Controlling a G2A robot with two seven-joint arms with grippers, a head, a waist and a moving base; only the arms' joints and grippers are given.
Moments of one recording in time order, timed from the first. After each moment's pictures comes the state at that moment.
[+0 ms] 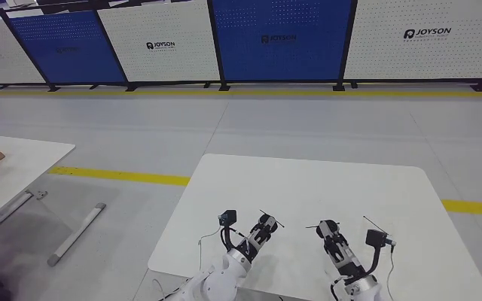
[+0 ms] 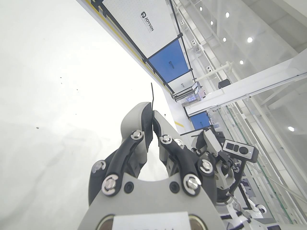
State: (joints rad) left arm 1.59 -1.25 -1.05 -1.68 0.22 -0.04 0.09; right arm -1.57 -1.03 0.99 -1.75 -0.31 -0.21 -0.18
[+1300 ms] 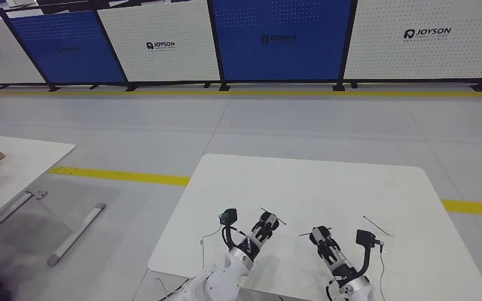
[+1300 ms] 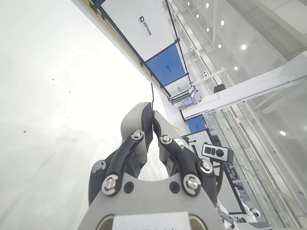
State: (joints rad) left arm 1.57 -1.26 -1.03 -1.69 0.19 -0.04 0.12; right arm -1.56 -1.05 0.97 -1.73 -0.26 -0.13 -0.10
